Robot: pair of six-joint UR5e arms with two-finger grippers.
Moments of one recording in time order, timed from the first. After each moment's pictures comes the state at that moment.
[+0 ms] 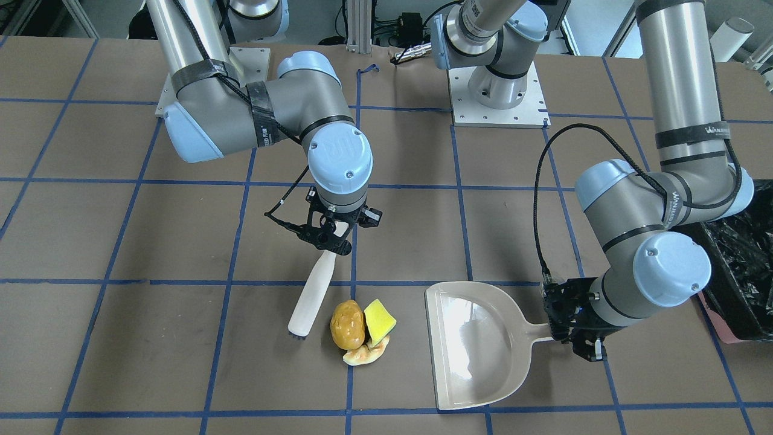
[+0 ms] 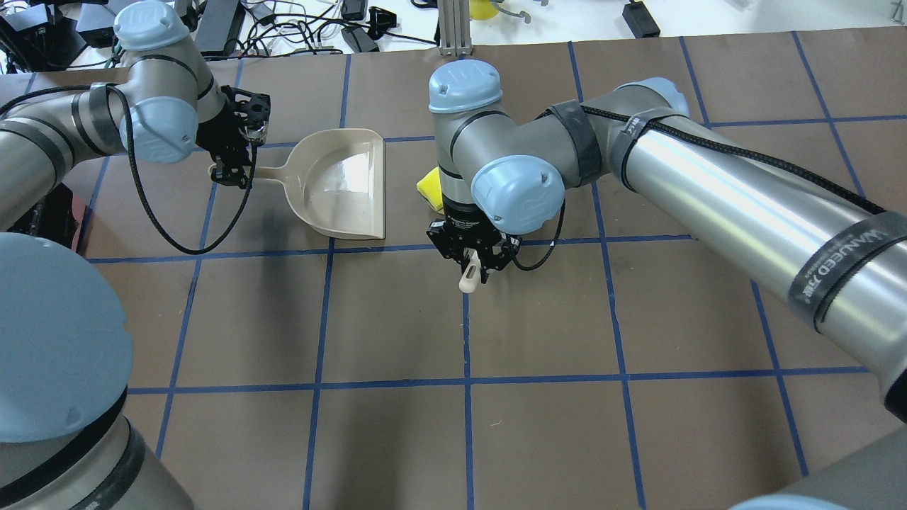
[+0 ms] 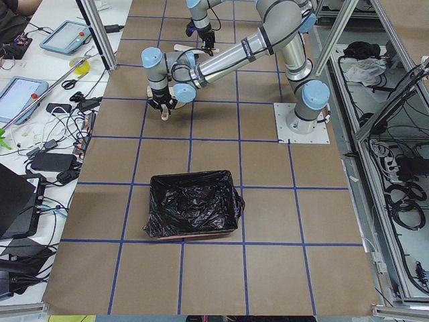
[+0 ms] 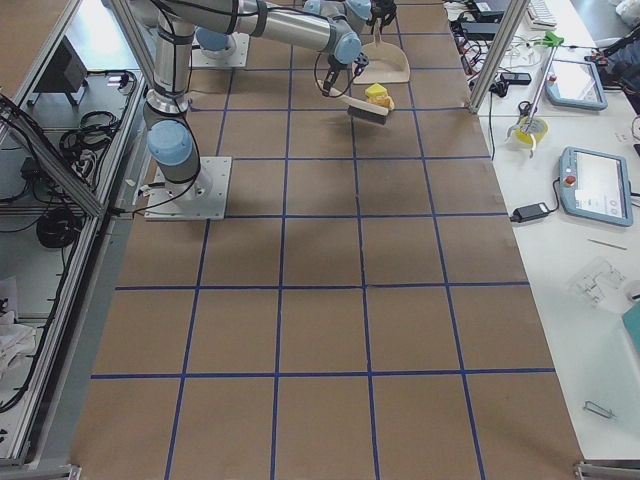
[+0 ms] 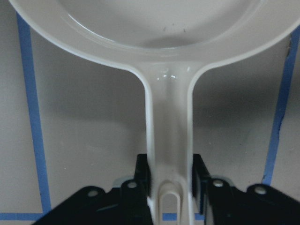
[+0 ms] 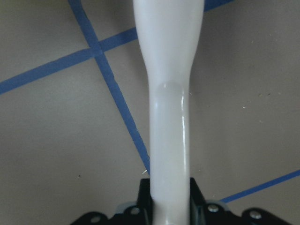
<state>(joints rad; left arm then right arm) -1.39 -2.11 -1.52 -1.09 1.62 1.71 1.96 -1.14 1.58 -1.76 -1.49 0.73</state>
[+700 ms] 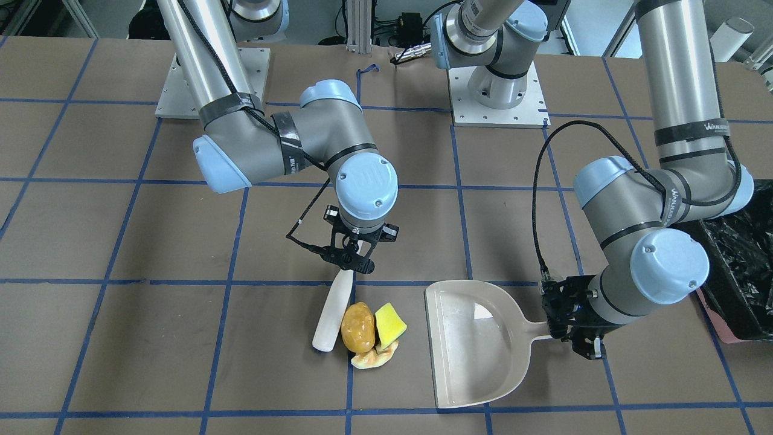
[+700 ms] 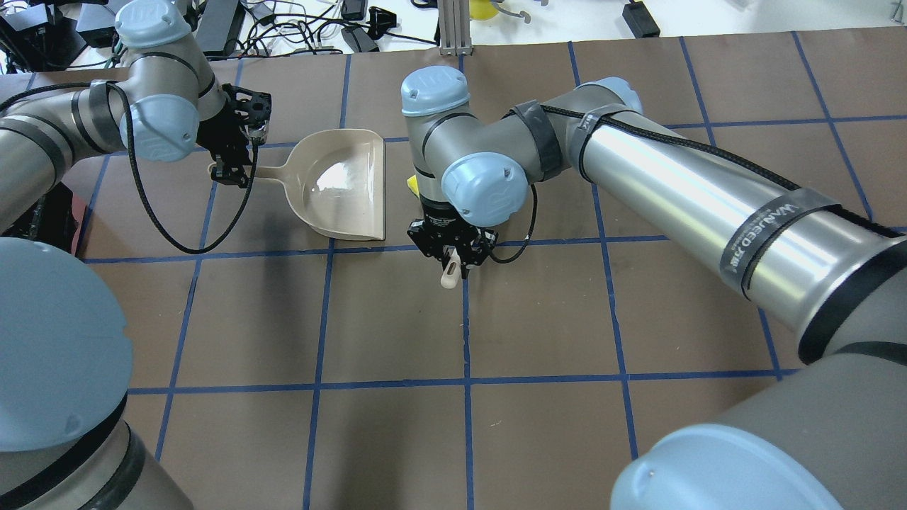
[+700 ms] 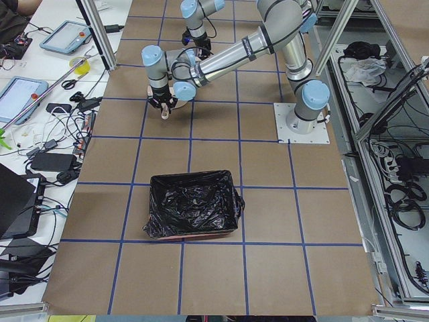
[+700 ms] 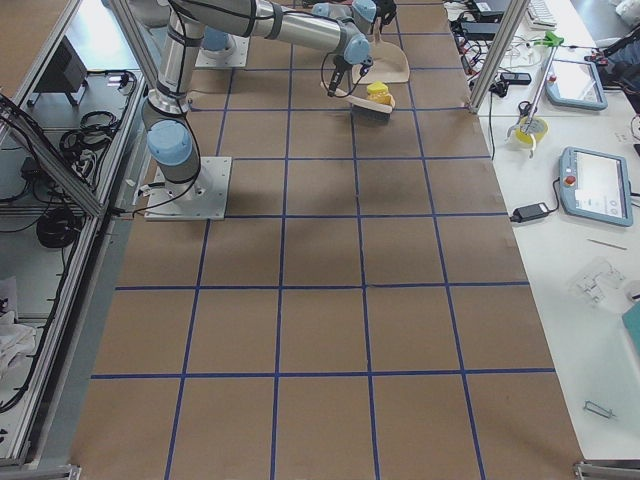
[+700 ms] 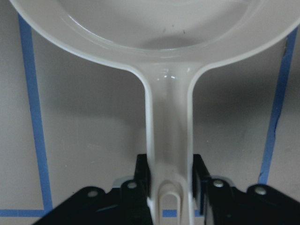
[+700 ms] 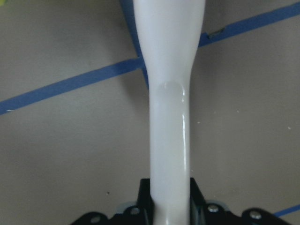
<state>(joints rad) -1.39 -2.11 -1.52 -1.10 1.63 1.71 2.00 -1.01 1.47 -1.76 -1.49 0.71</state>
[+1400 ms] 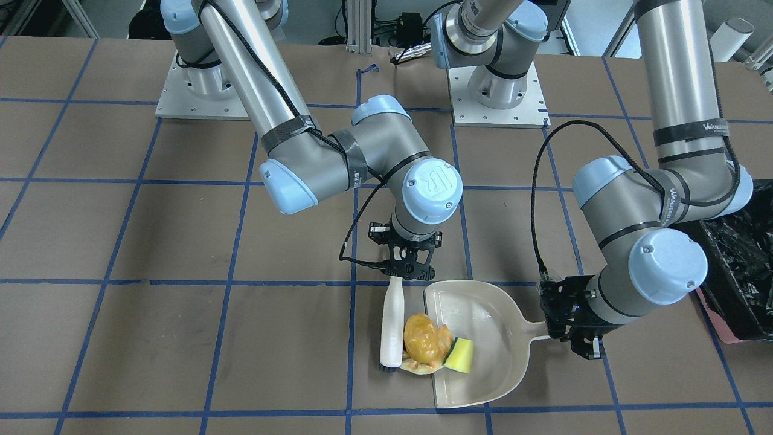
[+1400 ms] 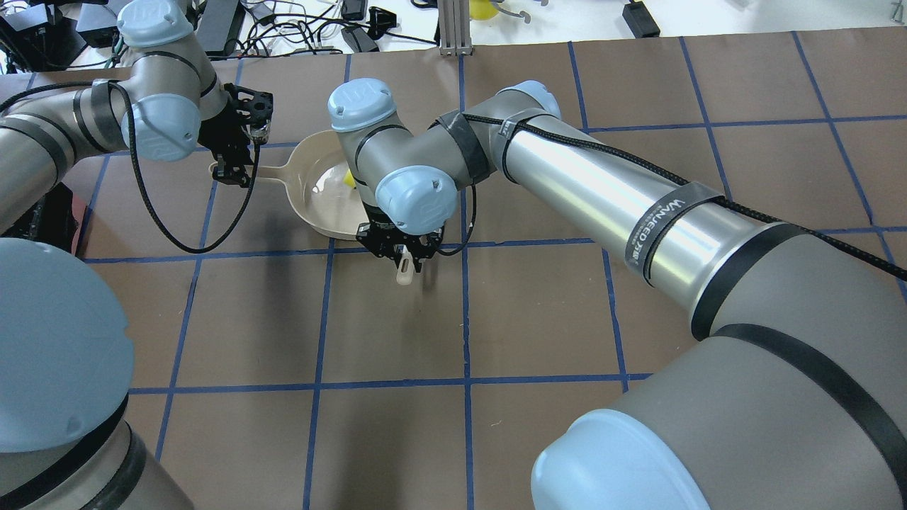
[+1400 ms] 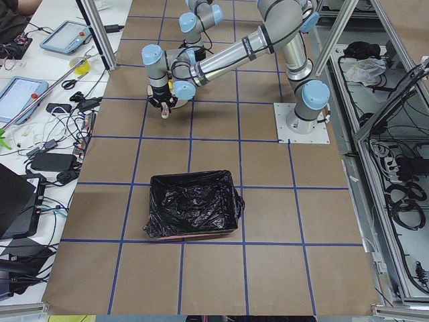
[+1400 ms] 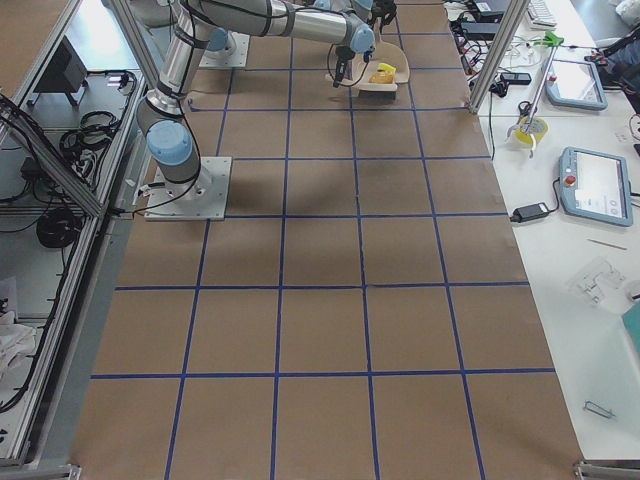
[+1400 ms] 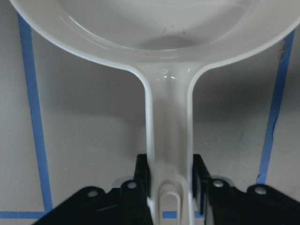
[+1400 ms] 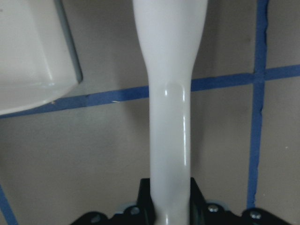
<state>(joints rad) -1.40 -2.11 -1.52 -1.10 1.63 1.70 2.11 -0.91 1.33 -1.79 -1.51 0.62</state>
